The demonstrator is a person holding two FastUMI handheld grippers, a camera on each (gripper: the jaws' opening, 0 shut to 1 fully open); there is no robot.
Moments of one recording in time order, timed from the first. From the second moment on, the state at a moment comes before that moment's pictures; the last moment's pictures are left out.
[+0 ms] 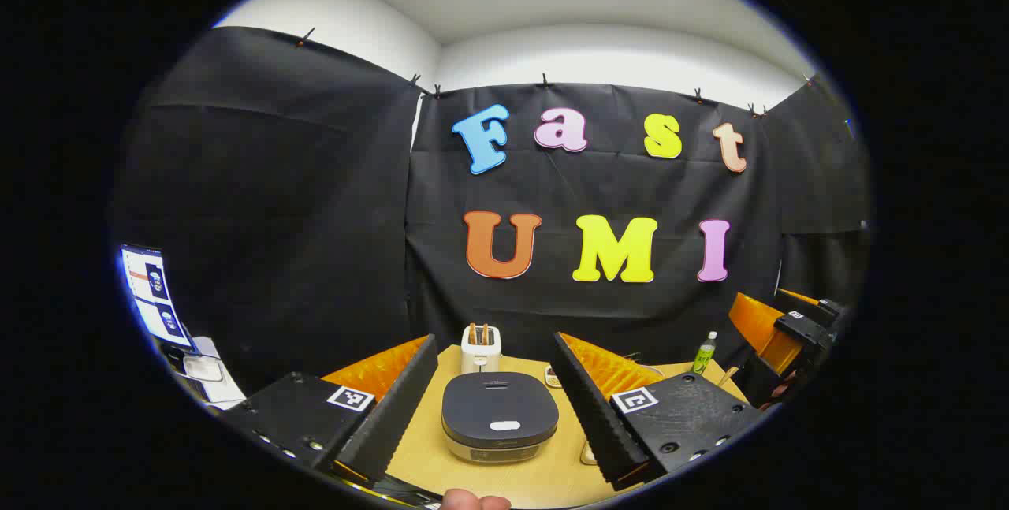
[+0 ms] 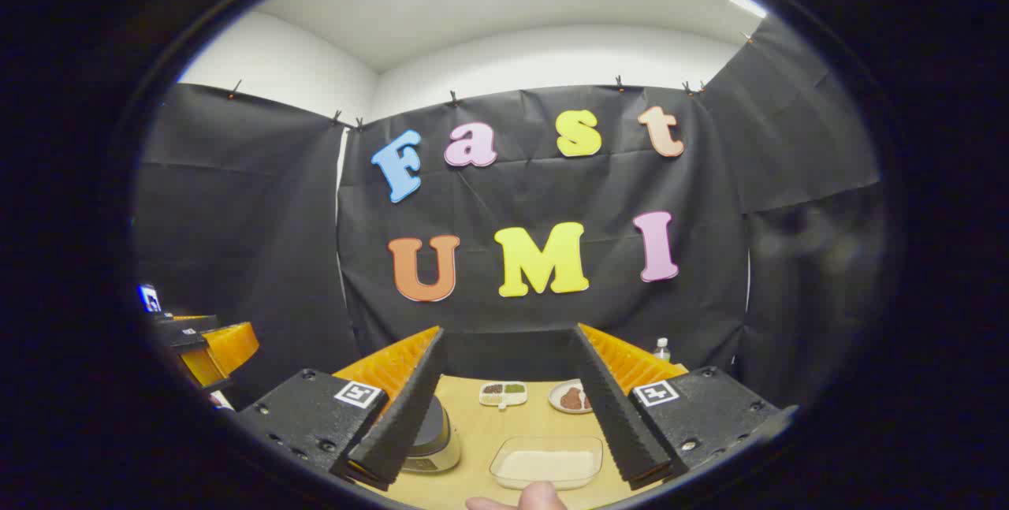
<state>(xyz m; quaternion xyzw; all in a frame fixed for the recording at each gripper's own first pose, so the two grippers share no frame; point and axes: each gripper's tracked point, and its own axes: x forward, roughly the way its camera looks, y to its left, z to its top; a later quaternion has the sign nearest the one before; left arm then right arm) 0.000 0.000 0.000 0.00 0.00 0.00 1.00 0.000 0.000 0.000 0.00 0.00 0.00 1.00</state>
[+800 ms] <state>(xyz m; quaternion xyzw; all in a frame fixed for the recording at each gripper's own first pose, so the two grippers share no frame) 0.010 -0.013 -0.007 0.01 0.00 0.02 1.00 0.006 -0.016 0.005 0.00 0.01 0.01 1.00</state>
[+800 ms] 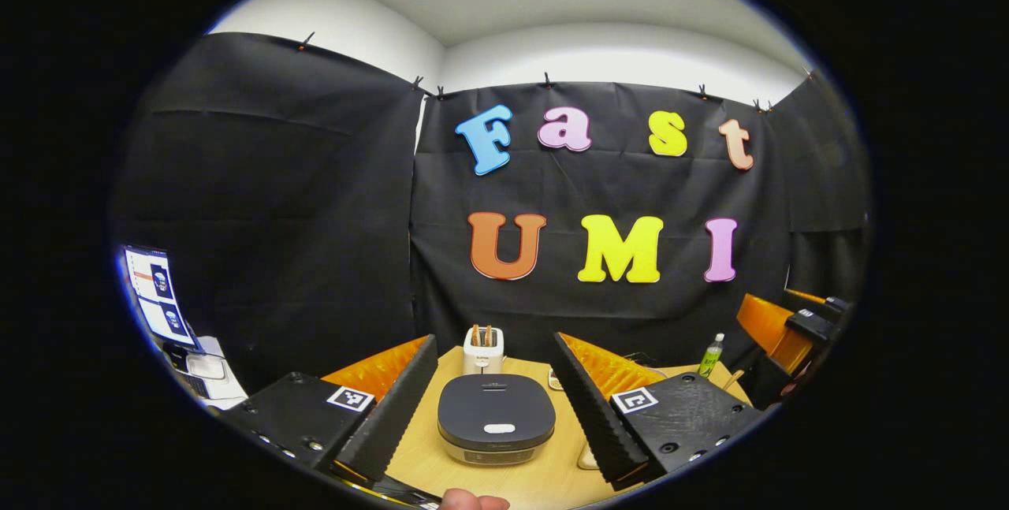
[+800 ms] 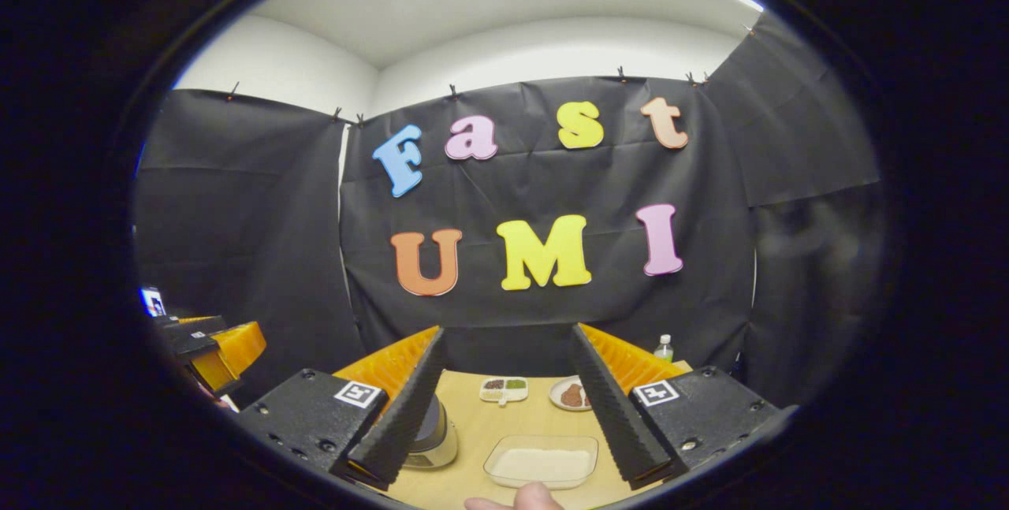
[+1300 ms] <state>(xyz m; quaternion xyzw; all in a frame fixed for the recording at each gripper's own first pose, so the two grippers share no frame) 0.017 -0.026 -0.026 0.01 0.03 0.02 1.00 0.012 -0.037 -0.007 0.01 0.02 0.00 1.00</state>
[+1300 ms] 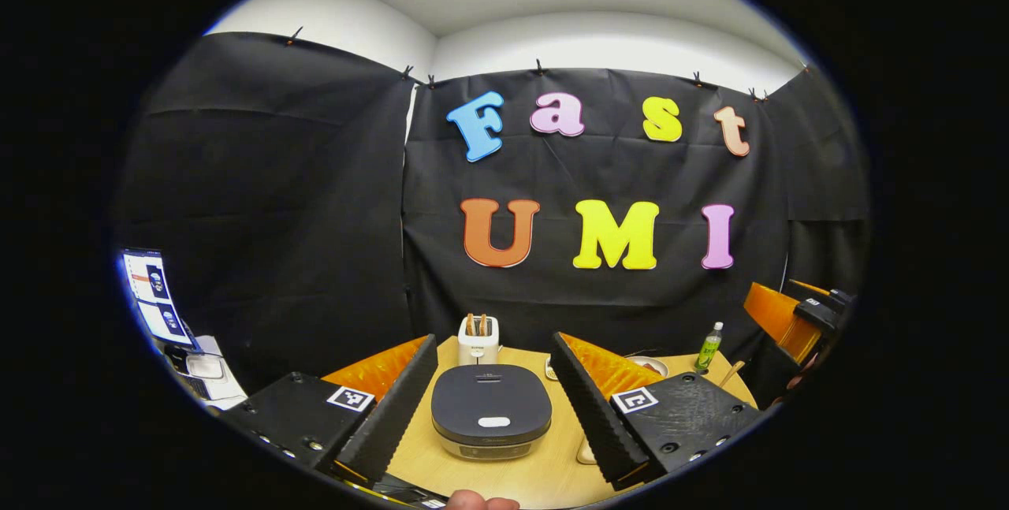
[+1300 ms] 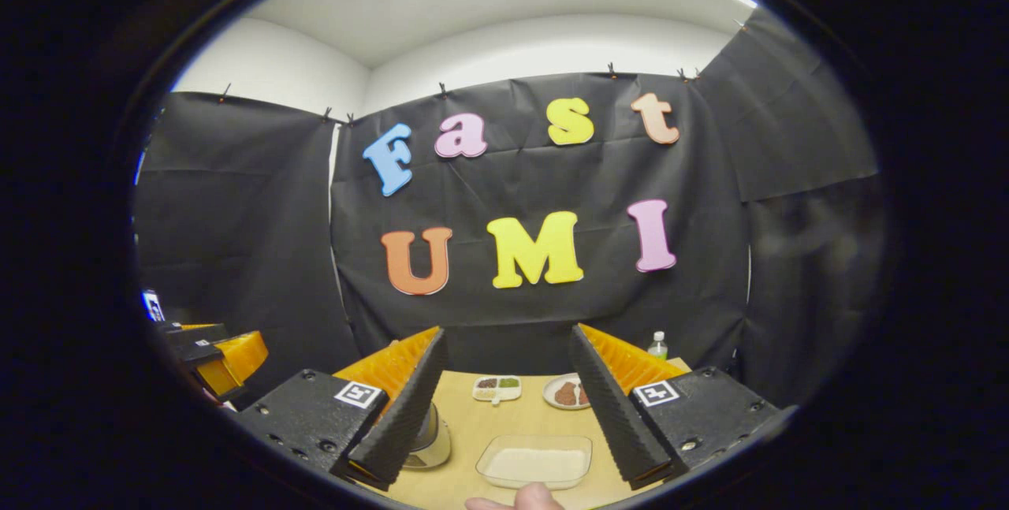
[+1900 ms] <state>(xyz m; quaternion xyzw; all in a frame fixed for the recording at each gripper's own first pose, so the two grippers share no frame) 0.064 -0.049 -0.114 0.00 0.14 0.02 0.99 0.033 -0.132 -0.048 -0.03 0.05 -0.06 1.00</state>
